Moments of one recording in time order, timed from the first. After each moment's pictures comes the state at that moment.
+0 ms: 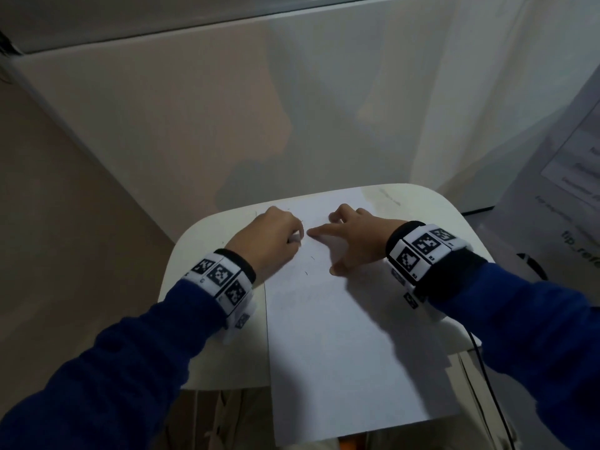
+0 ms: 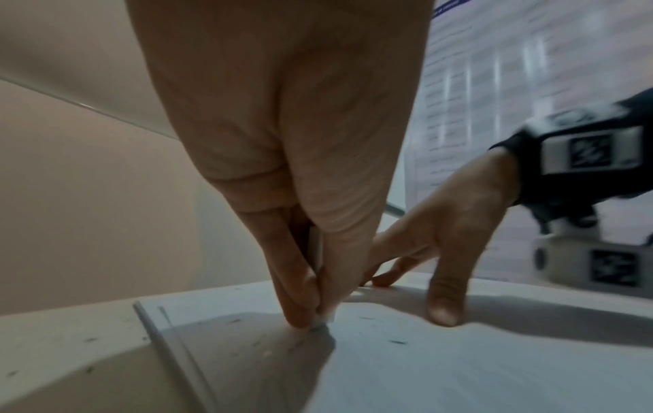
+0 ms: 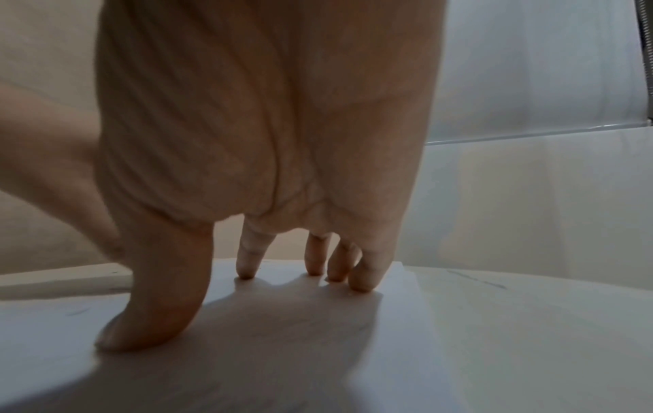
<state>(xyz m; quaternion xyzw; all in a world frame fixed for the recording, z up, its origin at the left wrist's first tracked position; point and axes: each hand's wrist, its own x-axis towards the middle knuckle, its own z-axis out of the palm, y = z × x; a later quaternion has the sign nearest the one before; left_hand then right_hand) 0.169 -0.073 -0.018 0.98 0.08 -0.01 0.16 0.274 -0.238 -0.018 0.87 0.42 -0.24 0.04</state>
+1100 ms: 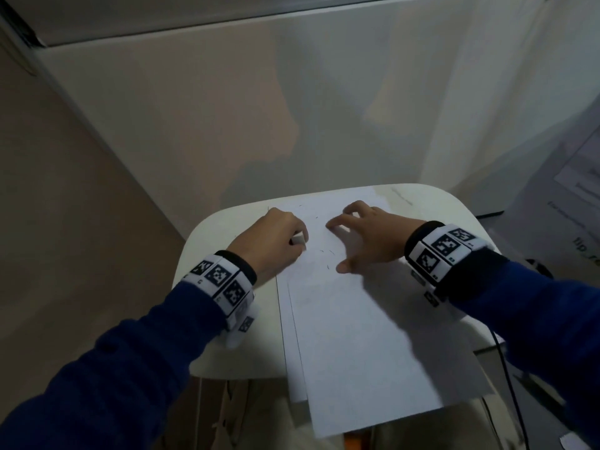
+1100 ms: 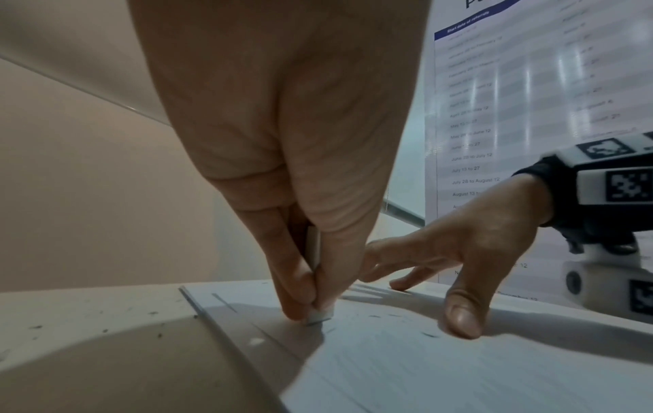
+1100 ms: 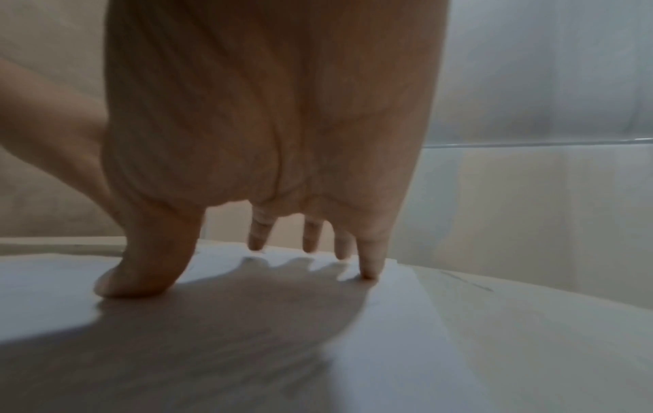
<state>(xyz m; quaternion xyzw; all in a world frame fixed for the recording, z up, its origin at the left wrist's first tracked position) 0.159 -0.062 -0.024 0.98 0.08 -0.01 0.19 0.275 -0.246 -0.017 0.87 0.43 -0.22 -0.01</state>
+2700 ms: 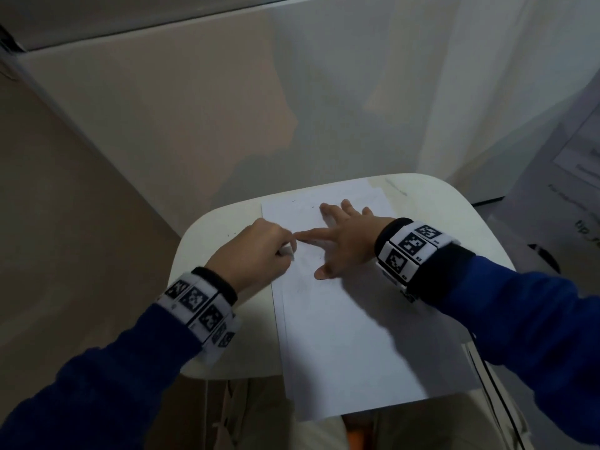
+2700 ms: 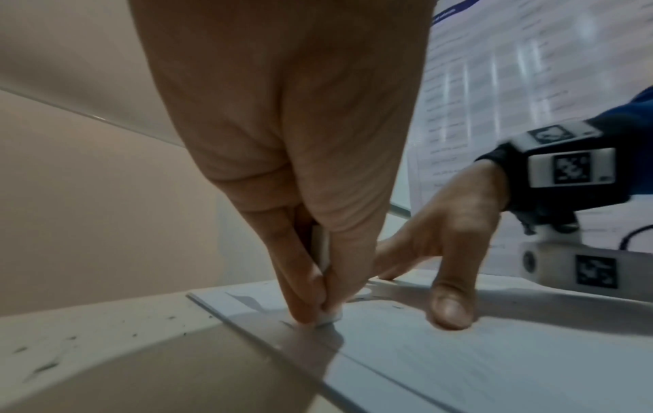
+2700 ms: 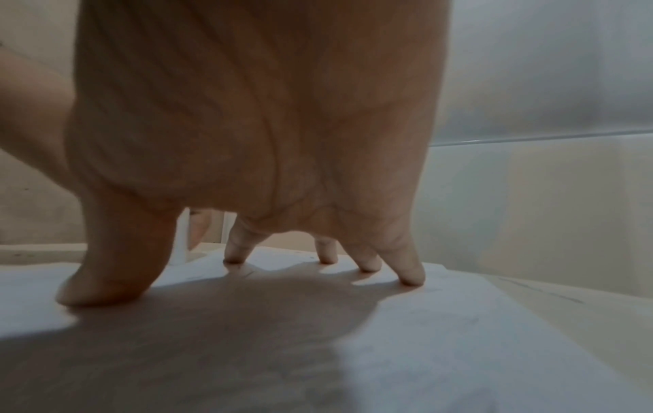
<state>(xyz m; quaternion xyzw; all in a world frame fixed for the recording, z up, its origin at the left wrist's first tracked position) 0.135 -0.069 -0.015 0.98 0.06 -0.05 0.17 0.261 -0.222 -0.034 0.86 0.45 -0.22 0.09</state>
